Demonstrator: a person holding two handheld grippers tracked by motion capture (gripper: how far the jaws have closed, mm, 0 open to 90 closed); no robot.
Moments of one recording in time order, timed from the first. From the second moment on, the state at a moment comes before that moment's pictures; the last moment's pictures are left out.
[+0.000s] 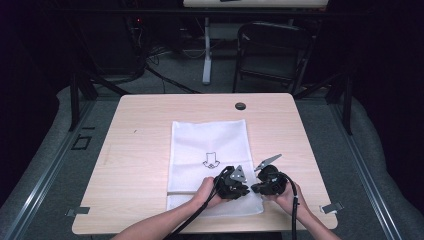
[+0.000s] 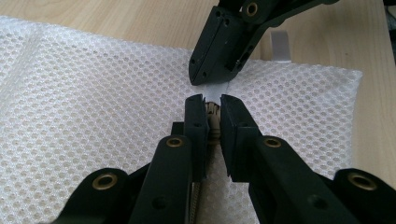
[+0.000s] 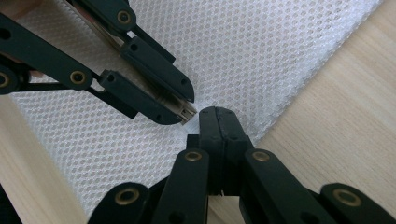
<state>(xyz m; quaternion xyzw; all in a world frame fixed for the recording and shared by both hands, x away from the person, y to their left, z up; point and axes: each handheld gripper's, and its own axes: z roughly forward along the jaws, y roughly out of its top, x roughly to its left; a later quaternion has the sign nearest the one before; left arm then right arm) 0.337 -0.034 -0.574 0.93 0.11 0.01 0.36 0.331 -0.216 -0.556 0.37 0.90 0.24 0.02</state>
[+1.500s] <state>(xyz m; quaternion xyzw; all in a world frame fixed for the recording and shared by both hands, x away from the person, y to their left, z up) 0.338 -0.023 -0.569 0.93 0.11 0.00 0.35 0.330 -0.216 -0.557 0.38 0.89 0.24 0.01</state>
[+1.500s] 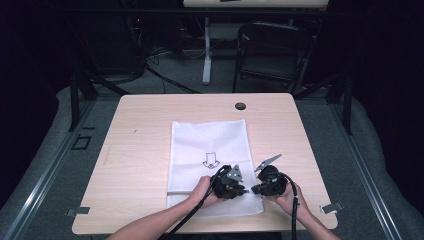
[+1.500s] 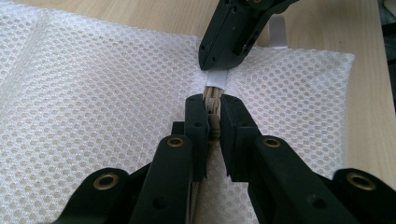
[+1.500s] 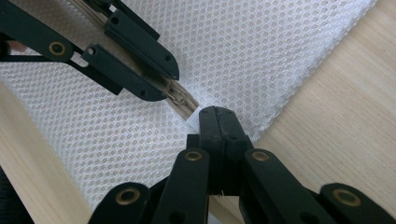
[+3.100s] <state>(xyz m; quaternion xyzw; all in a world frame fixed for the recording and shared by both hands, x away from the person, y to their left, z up) 0.333 0.005 -0.563 0.93 0.13 0.01 0.35 0.330 -0.215 -0.557 0.37 0.90 0.24 0.01</state>
